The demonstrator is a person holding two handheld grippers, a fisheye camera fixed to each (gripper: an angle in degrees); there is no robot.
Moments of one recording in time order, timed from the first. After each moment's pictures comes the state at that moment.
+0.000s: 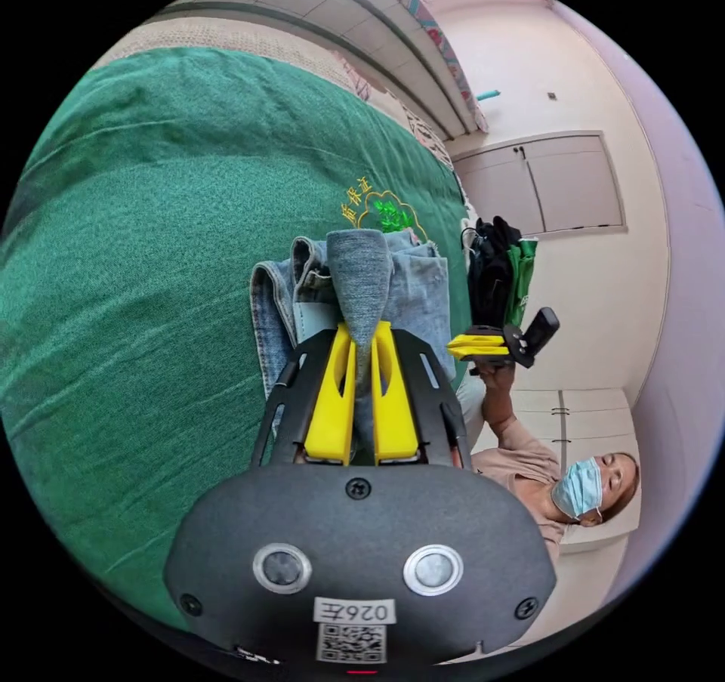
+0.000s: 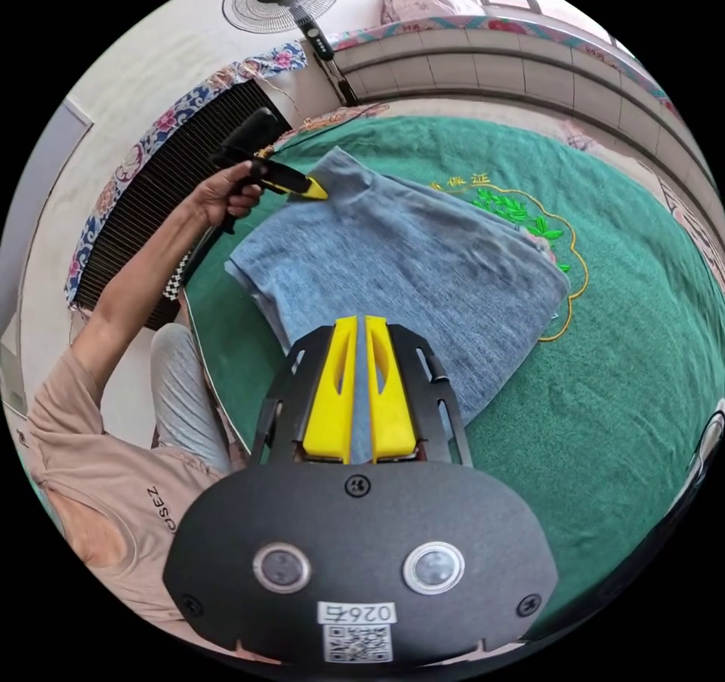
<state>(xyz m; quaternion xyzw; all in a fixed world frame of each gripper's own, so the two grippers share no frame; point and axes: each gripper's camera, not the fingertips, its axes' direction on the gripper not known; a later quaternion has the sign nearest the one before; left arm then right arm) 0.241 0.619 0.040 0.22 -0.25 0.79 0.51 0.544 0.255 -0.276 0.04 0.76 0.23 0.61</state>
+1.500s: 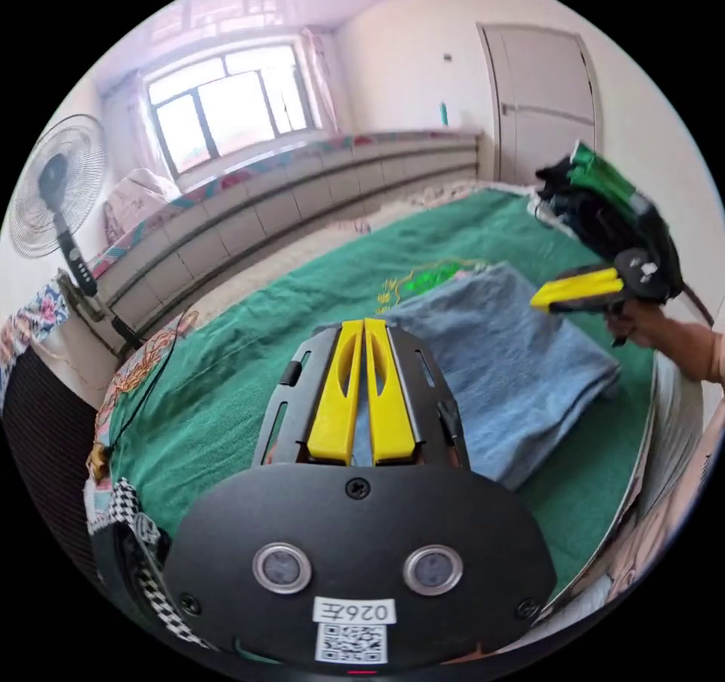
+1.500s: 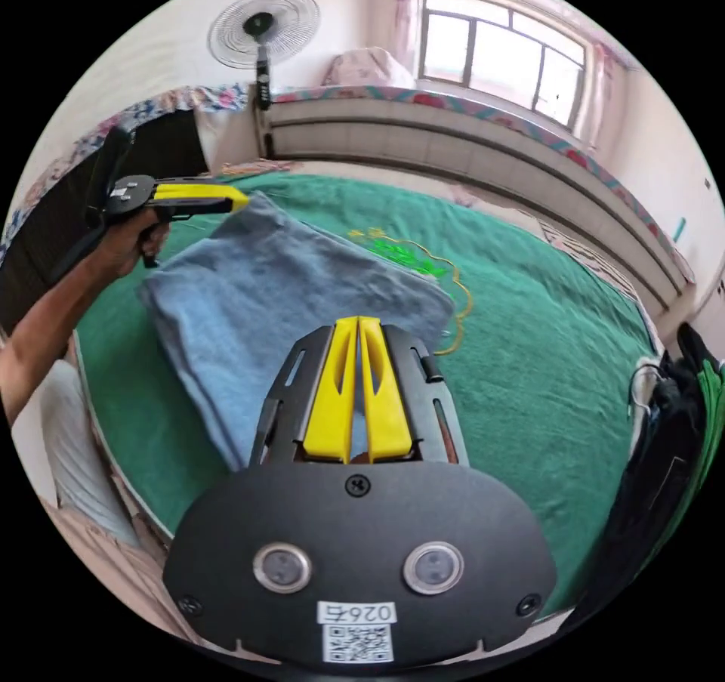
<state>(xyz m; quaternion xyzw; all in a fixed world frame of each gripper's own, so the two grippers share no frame) -0.084 0.643 0.278 0.56 -0.40 0.72 0.11 0.587 0.269 -0.284 0.08 0.90 0.14 0.40</state>
